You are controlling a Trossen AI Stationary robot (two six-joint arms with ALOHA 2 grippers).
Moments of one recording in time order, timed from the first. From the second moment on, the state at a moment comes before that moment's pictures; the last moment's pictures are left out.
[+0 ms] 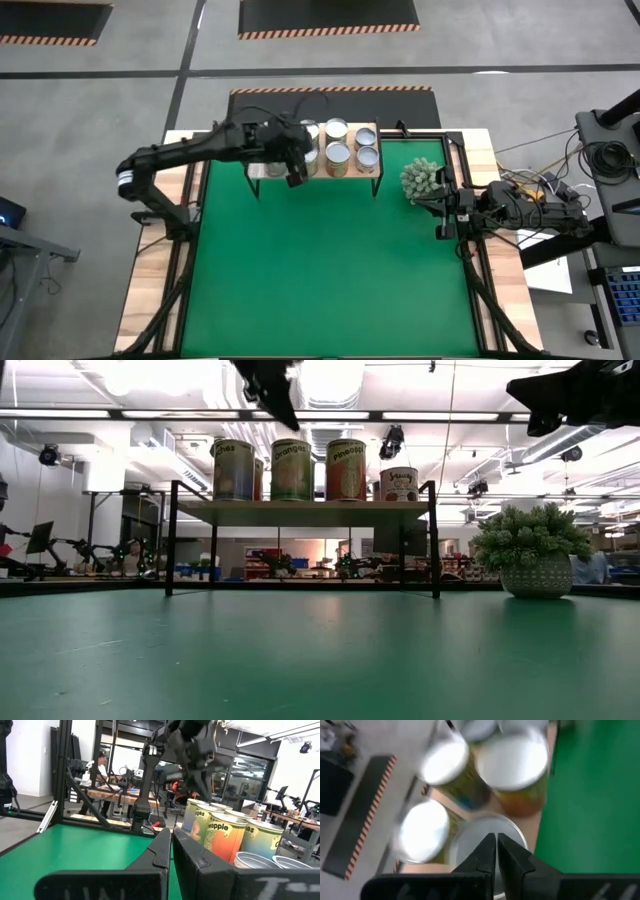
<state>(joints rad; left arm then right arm) 0.24 1.58 1.64 -0.87 -0.30 0.17 -0.04 0.14 0.17 0.11 -0.02 -0.20</state>
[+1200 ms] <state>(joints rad) -0.20 1.06 0.84 -0.25 -0.24 0.17 -0.04 0.06 0.16 -0.01 -0.05 -0.24</state>
